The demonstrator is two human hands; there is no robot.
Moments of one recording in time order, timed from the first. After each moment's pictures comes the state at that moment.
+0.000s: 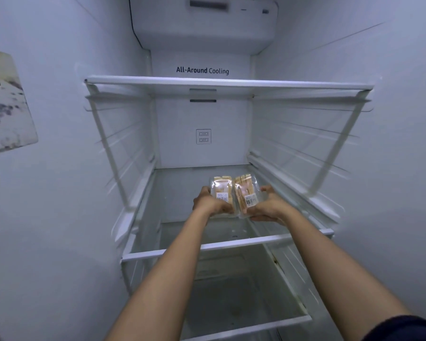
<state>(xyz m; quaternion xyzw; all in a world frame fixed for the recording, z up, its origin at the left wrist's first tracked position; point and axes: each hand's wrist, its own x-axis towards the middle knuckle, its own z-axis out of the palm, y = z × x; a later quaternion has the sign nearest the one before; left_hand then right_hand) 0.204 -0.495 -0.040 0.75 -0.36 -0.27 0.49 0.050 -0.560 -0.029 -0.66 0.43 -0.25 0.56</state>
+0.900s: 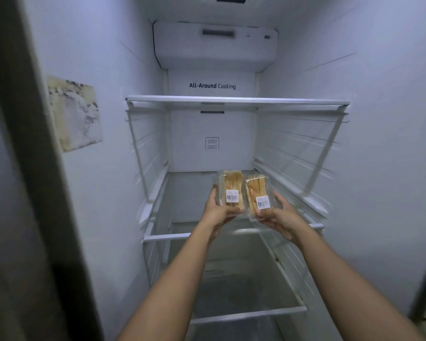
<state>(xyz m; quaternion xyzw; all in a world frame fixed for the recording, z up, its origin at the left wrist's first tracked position) 0.145 -0.414 -0.031 0.50 -0.34 -0.41 0.68 0.000 -0.508 -0.040 -0.56 0.31 -0.37 0.67</state>
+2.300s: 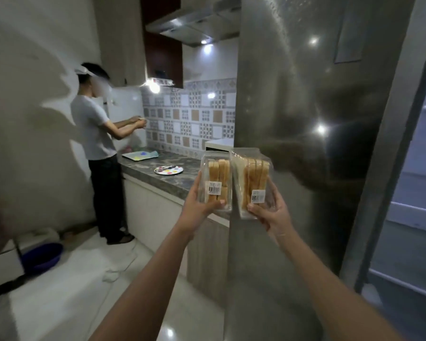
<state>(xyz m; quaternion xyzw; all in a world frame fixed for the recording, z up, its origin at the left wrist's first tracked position) 0.180 0.299 -0.035 0.60 -0.28 -0.01 0.75 0.102 0.119 -0.034 -0.56 -0.10 -0.17 0.81</state>
